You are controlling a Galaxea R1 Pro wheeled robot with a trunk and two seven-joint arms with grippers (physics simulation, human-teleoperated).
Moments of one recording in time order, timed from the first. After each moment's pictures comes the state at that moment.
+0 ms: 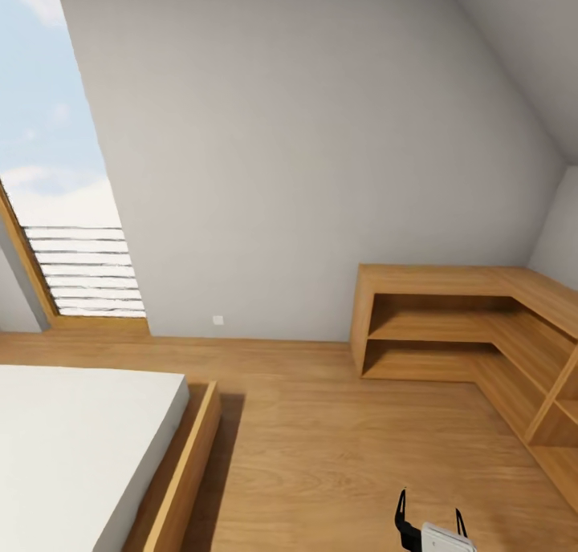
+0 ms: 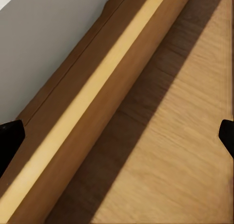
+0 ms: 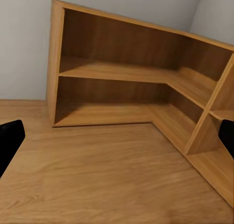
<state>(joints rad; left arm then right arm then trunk) -0.17 0.00 -0.10 -0.24 0.48 -0.45 0.24 -0.36 0.06 0.89 -0.02 -0.38 -1.05 -0.96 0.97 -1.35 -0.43</state>
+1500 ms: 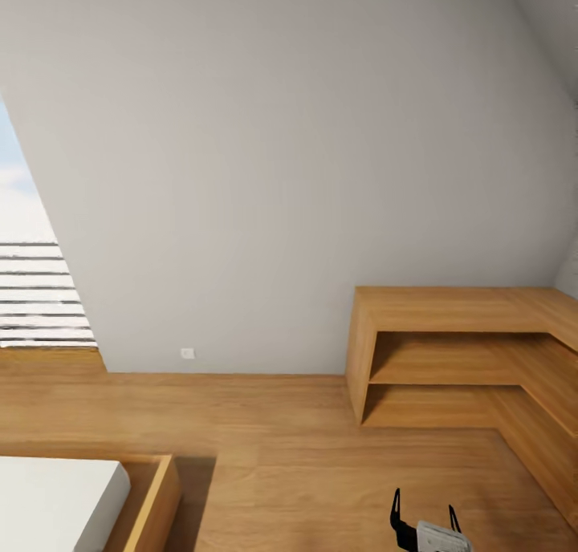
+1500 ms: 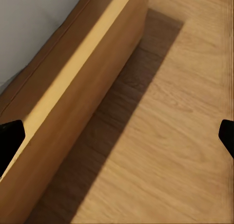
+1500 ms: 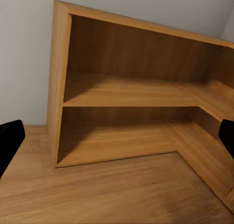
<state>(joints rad) -0.17 0.00 -0.10 -0.24 0.48 -0.44 0.24 -0.36 0.06 0.89 -0.02 -0.38 -1.05 -0.91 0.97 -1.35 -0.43</state>
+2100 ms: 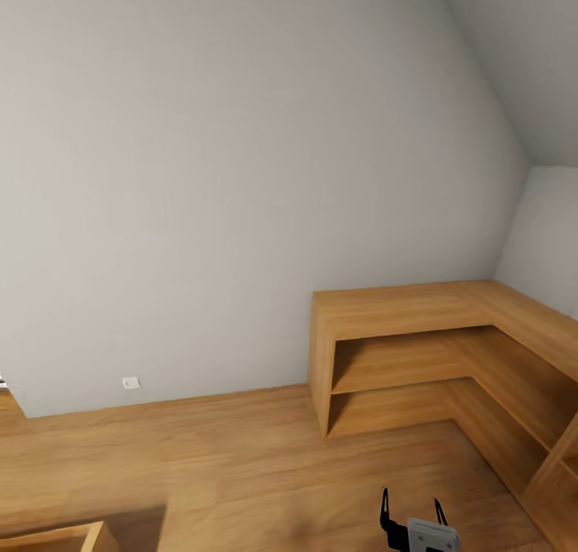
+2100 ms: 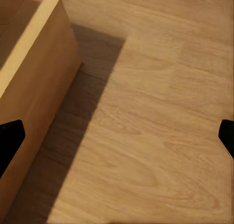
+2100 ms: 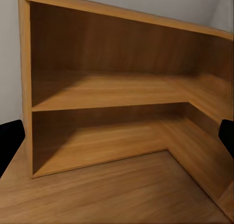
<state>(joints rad) -0.17 0.00 -0.10 -0.24 0.48 -0.44 0.24 -0.36 0.07 0.89 -0.02 -0.39 -1.05 -0.80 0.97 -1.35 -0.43</state>
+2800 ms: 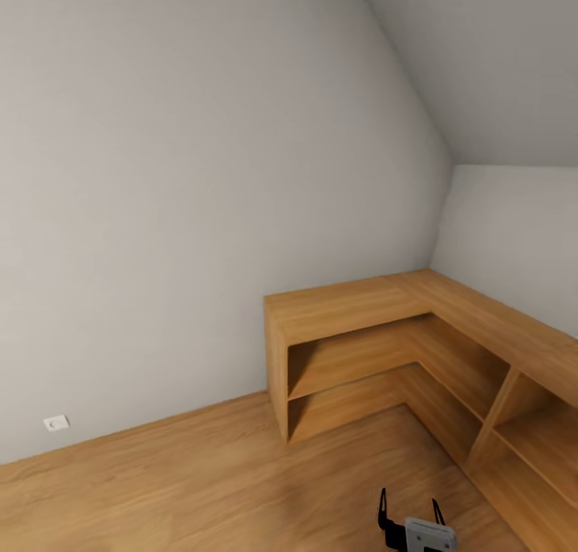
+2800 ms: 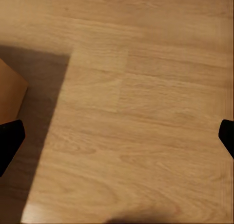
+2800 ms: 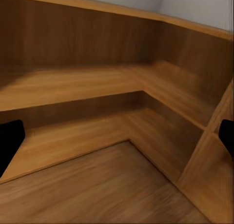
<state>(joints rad) -0.17 0.00 -0.10 -0.24 0.48 -0.44 0.24 -0.36 0.07 0.89 -0.03 -0.39 -1.05 -0.80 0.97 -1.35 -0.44</state>
